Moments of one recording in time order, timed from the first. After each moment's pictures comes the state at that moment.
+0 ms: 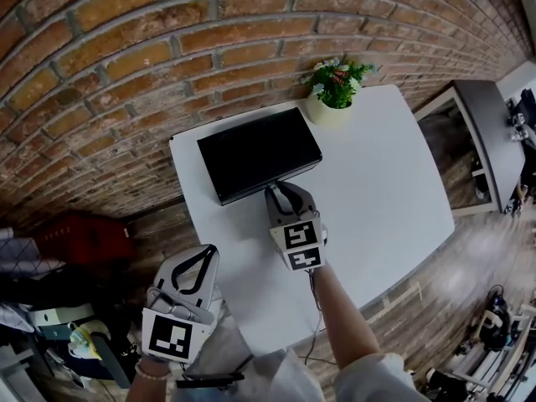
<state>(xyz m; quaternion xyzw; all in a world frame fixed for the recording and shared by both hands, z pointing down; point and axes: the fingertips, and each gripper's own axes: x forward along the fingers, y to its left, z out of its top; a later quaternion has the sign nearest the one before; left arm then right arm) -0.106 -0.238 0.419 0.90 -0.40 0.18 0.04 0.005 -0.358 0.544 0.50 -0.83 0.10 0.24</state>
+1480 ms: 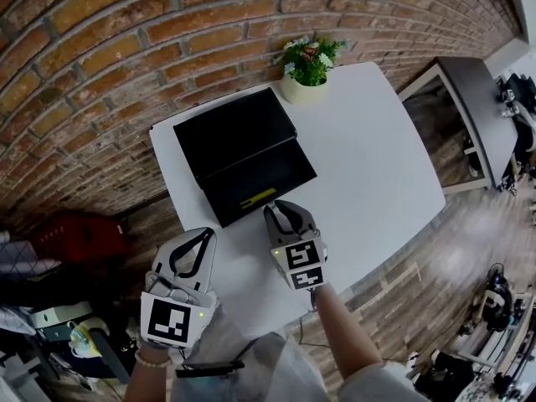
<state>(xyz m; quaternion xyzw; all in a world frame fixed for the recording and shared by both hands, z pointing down) -0.066 -0.219 0.418 0.91 -0.38 0.17 0.04 0.047 -0.260 0.548 0.51 -0.81 0.15 0.25</state>
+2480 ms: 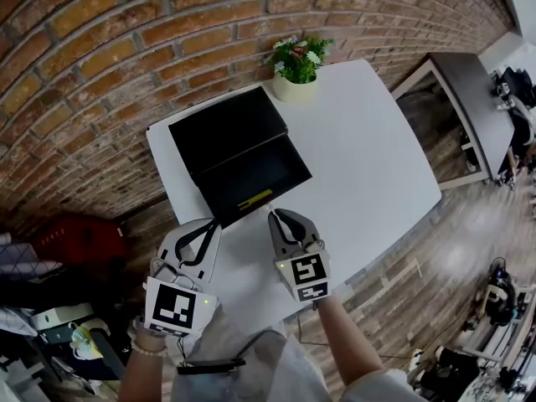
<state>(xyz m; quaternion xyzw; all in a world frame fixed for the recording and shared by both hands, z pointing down) -0.045 -0.212 0.420 0.92 -0.34 0.21 0.01 0.058 -0.223 0.519 0.53 -0.81 0.13 0.21</state>
